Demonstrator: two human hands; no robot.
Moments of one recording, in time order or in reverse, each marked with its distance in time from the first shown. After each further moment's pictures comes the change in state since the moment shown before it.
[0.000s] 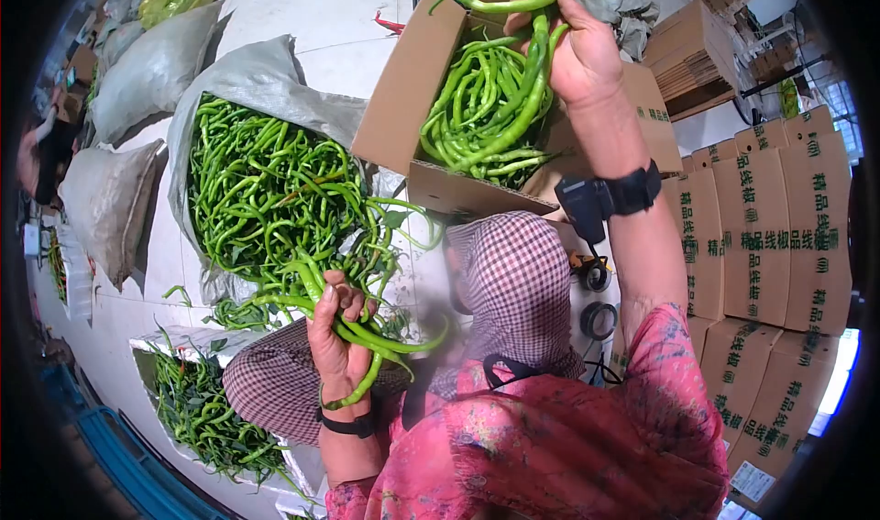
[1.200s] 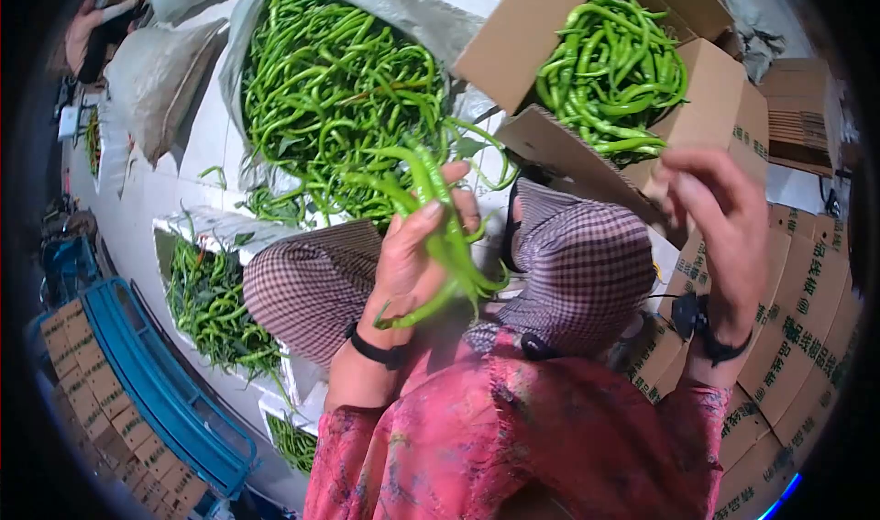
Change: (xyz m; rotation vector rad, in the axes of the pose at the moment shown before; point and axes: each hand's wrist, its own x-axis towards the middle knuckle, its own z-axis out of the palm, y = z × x) left_hand 0.039 -0.023 0.010 0.022 -0.173 -0.136; right_hand -0.129 0.025 0.102 -1.381 0.369 0.481
